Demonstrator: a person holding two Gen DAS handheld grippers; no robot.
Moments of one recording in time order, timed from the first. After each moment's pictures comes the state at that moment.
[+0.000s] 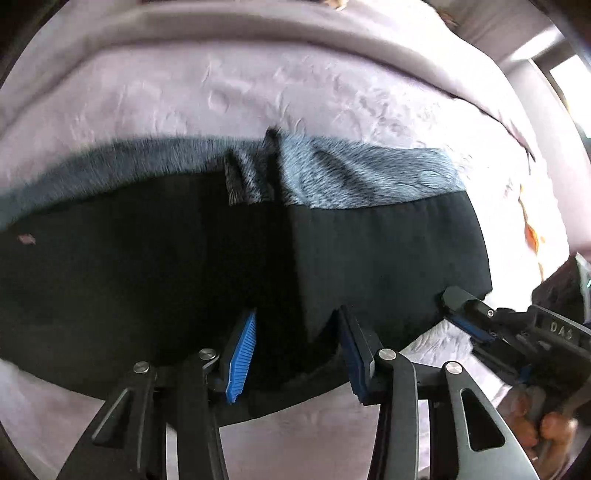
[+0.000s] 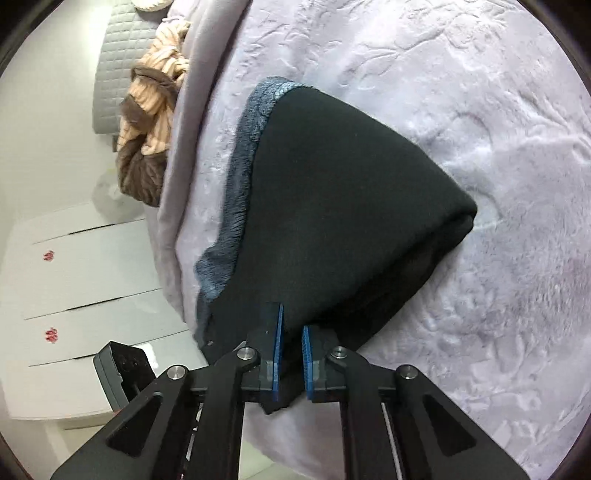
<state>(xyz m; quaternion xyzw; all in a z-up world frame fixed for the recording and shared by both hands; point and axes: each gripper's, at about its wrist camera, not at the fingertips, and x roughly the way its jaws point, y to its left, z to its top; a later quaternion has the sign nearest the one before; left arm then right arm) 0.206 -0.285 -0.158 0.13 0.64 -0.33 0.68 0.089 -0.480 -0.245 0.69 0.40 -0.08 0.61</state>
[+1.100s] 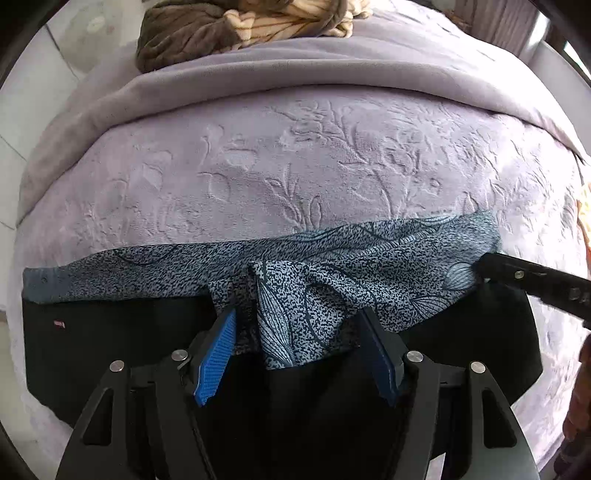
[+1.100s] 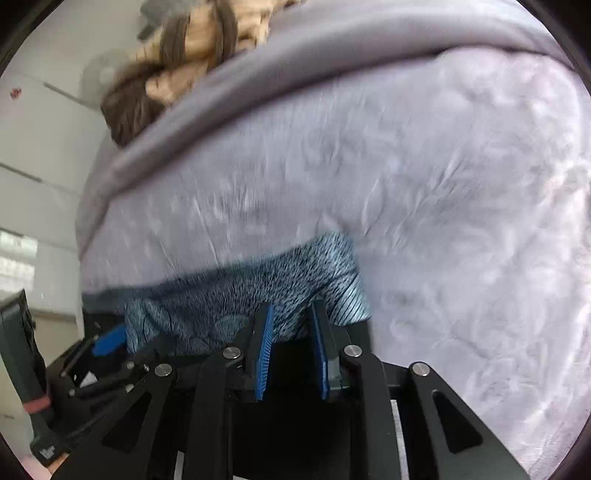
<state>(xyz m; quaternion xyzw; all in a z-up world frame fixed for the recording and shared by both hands) 0.235 -0.337 -0.179 0.21 0.55 -0.26 0.76 0.191 -0.552 -0.229 0.38 0.55 -0.07 0.74</state>
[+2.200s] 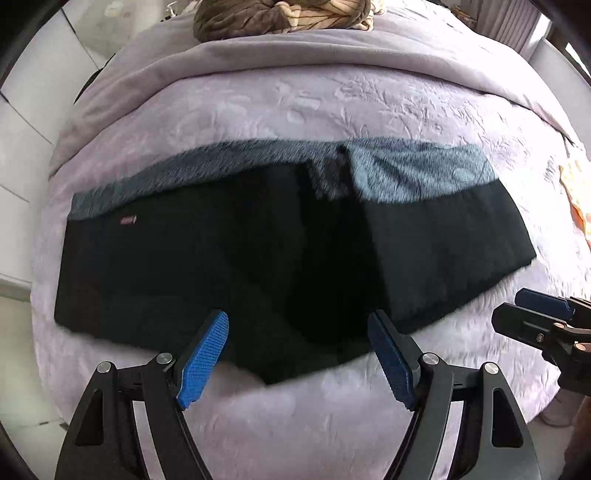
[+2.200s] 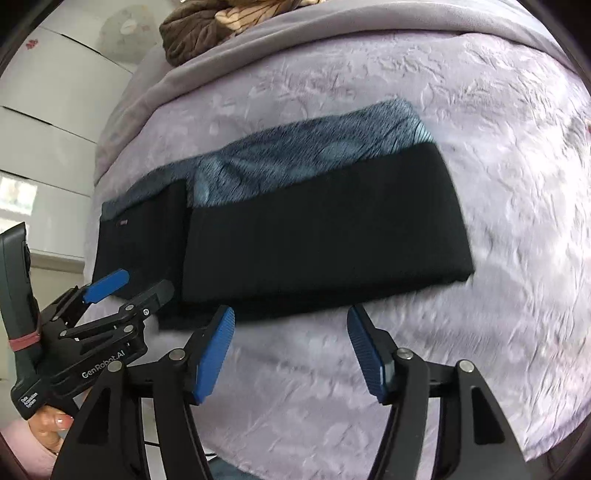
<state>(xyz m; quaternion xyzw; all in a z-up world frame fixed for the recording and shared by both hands) 0.184 -0.219 -0.140 0.21 0.58 -0.24 0.75 0.121 -0.429 -0.156 0.35 0.60 -0.04 0.72</state>
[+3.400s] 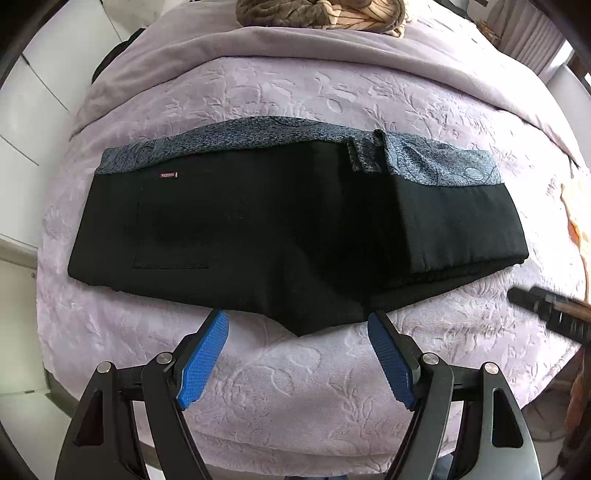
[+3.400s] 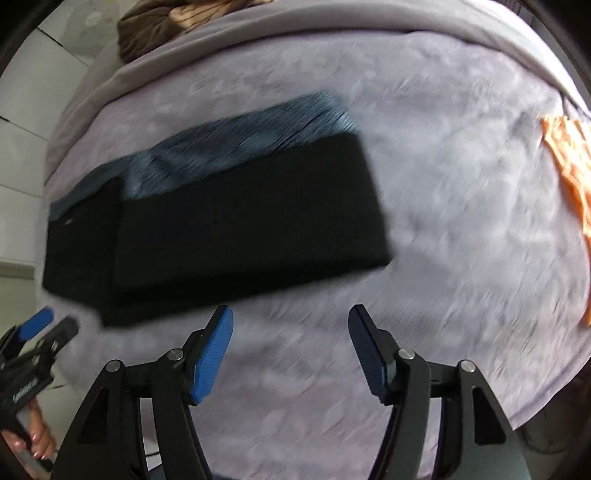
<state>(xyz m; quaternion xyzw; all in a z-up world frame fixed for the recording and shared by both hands) 0.178 -0.173 -0.127 0.17 0.60 -0.21 0.75 0.106 -0.440 -0.159 0.29 0.64 -0.12 0.70</state>
